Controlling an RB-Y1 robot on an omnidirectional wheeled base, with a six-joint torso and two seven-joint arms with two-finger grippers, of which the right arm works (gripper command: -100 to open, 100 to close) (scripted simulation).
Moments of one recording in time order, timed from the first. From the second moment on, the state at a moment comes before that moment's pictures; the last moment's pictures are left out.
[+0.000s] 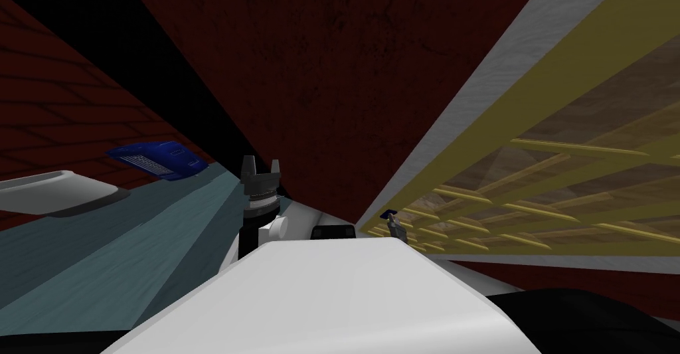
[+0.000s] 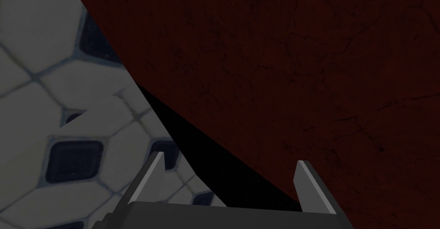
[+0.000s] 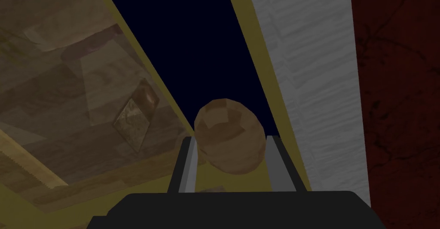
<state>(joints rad) 0.45 -0.24 -0.10 -0.94 -0.16 -1.05 0.97</state>
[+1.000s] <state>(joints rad) 0.44 -0.26 -0.04 -0.96 -0.26 -1.05 0.73</state>
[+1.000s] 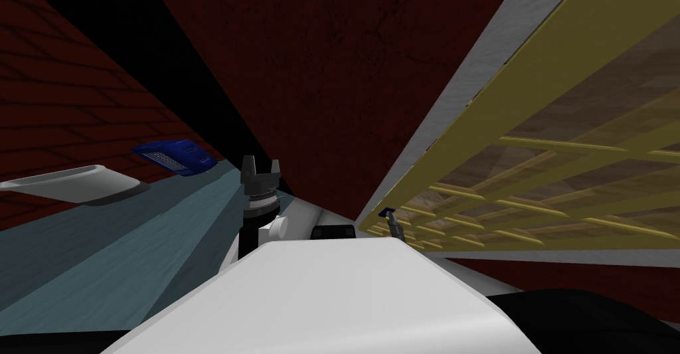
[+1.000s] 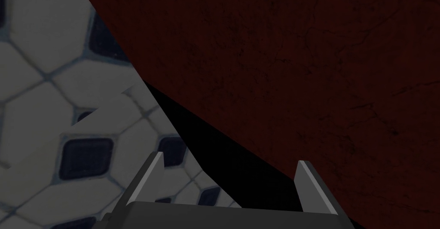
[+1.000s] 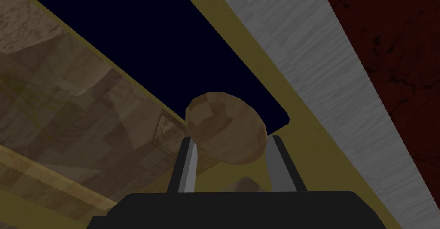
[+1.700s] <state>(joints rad) 0.44 -0.27 0.01 -0.98 -0.34 -1.04 0.57</state>
